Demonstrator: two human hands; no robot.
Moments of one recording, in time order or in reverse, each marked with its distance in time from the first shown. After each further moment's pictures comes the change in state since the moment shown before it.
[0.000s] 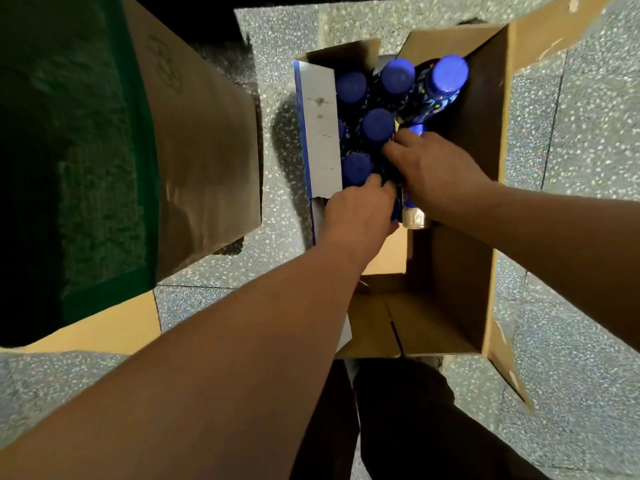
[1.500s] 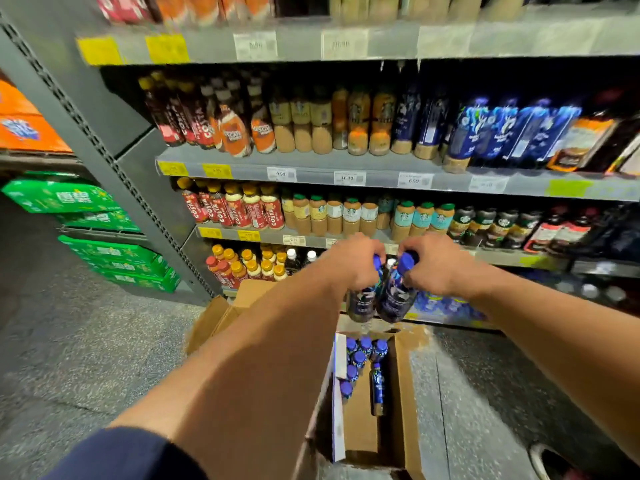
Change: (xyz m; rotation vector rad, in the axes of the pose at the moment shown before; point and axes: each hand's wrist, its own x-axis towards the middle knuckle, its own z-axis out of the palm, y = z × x) left_hand -0.379 0.103 -0.496 -0.202 0.371 0.054; right_hand -0.274 -0.221 -0.557 0.100 0.265 0.165
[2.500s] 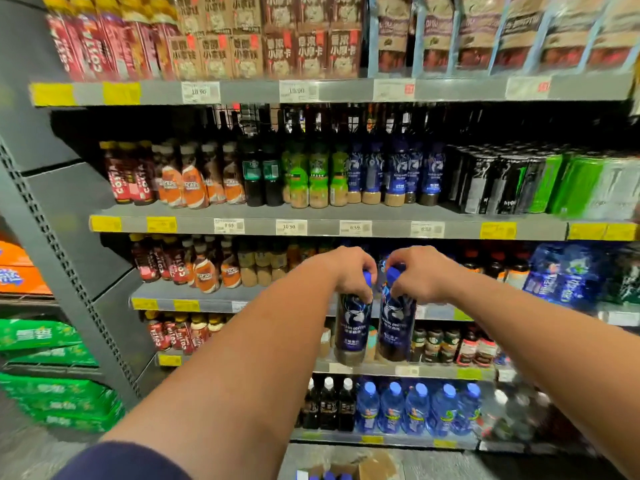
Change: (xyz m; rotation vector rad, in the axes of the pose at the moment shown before) left_hand -0.003 0.148 -0.199 0.063 0.062 0.181; right_hand -0.049 -0.018 -0.238 -0.033 0.215 0.066
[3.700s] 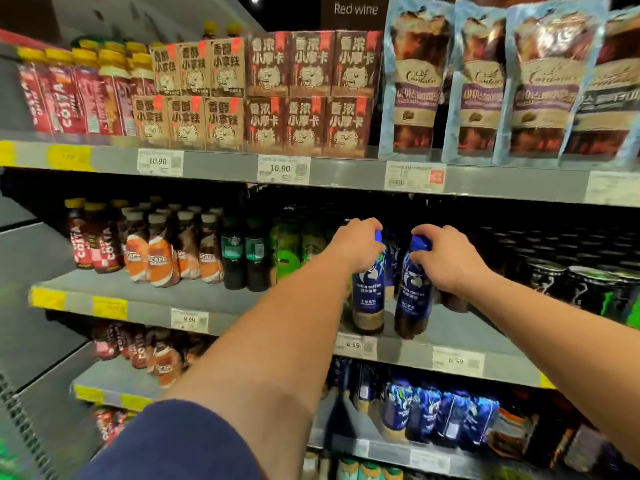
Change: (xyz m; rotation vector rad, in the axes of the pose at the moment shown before) left_hand 0.229 -0.014 -0.152 -0.089 0.514 -0.094; right_hand 0.244 0.053 -0.119 0.112 0.450 -0.049
